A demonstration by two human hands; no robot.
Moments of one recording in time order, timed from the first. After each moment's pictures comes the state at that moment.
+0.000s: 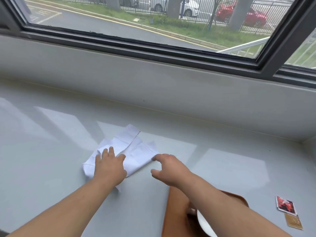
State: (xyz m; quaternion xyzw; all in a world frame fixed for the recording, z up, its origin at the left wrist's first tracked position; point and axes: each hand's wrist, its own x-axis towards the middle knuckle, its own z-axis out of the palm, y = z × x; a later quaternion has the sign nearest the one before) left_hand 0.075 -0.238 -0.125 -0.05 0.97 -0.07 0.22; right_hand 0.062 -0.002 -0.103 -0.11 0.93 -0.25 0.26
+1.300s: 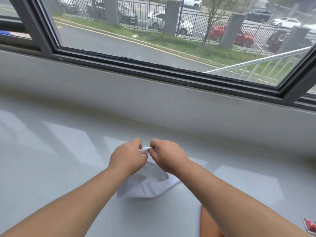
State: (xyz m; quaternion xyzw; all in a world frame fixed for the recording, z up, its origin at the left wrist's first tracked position) left_hand 0.003 -0.326 -0.037 -0.04 0.98 0.21 0.05; right_hand -0.009 -0.155 -0.015 -0.19 0.96 -0.20 0.06
